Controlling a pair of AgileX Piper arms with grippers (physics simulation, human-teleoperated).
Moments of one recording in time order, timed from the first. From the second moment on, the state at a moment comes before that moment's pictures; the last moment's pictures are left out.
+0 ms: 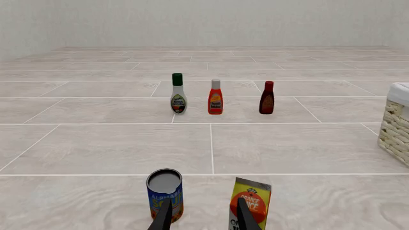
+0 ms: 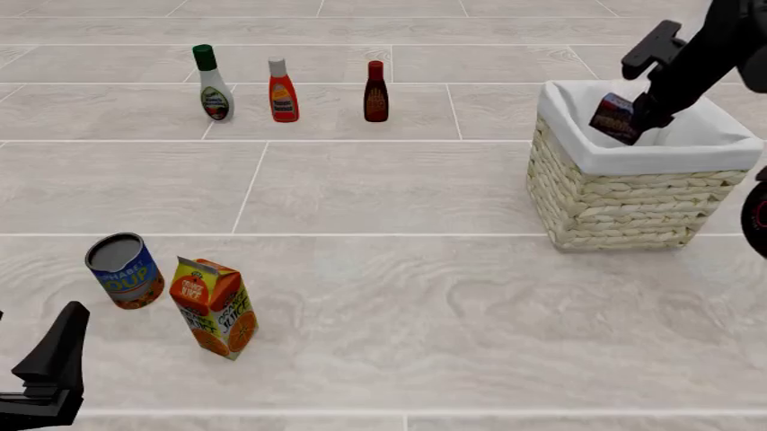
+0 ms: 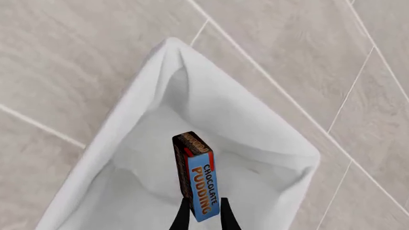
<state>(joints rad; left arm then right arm) 0.00 0.00 -0.01 0.01 0.00 -0.19 2.26 -2.40 1.22 -0.90</state>
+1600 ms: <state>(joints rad) 0.00 0.00 -0.01 0.01 0.00 -0.19 2.32 -2.41 1.22 -0.88</state>
